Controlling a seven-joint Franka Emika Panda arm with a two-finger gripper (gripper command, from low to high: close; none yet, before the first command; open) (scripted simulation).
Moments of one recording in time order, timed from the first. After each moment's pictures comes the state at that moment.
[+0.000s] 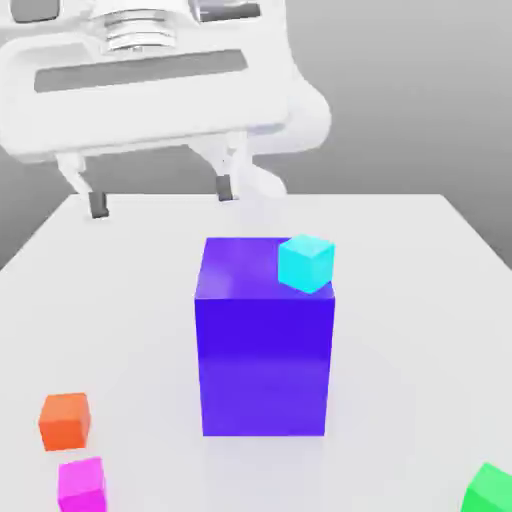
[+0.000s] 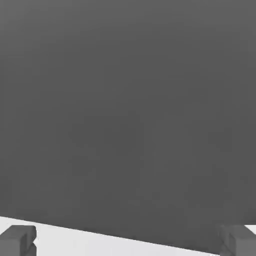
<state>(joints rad) 0.14 -0.16 -0.33 -2.30 0.25 2.46 0.26</state>
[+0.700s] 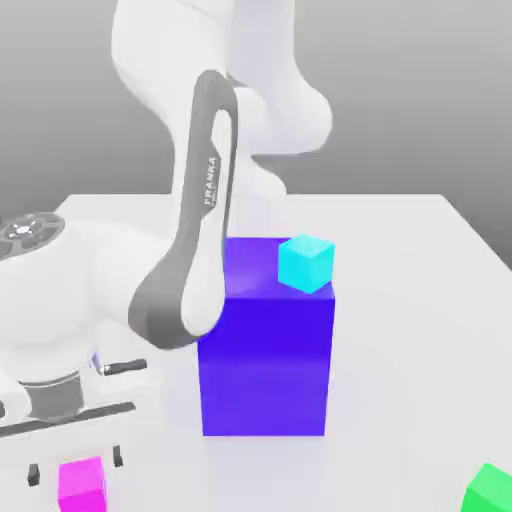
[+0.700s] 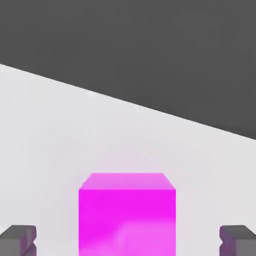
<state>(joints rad) -0.05 0.52 -0.30 -2.28 0.38 2.75 -0.17</state>
